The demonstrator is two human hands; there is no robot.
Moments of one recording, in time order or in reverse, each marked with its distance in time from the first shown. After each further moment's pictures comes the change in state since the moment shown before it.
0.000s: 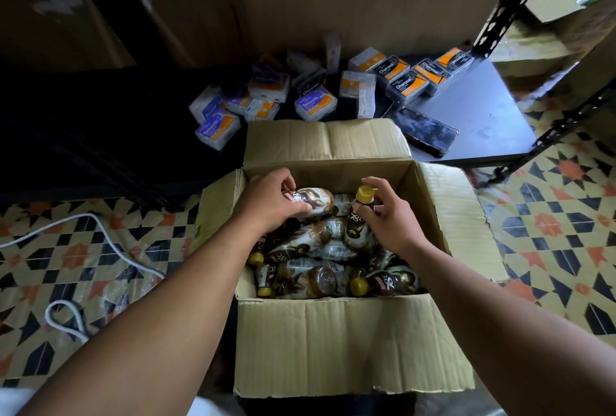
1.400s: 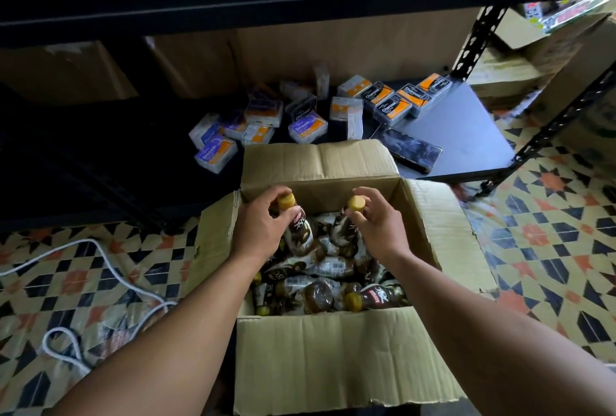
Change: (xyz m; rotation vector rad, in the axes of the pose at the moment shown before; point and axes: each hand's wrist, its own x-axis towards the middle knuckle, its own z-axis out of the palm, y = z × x) left_hand -0.028 0.008 0.006 -0.296 0.307 0.107; right_hand -0.002 -0.023 0.002 0.153 0.156 0.017
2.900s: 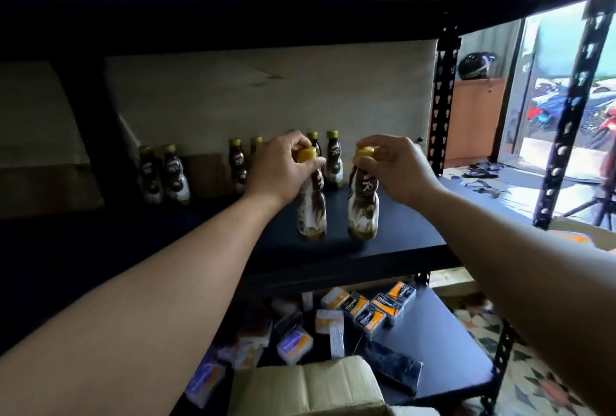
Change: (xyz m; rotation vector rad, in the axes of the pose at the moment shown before) left_hand 0.171 0.398 -0.156 0.095 0.326 0.722; right_hand 0.109 -0.381 -0.265 -0.034 0.370 -0.693
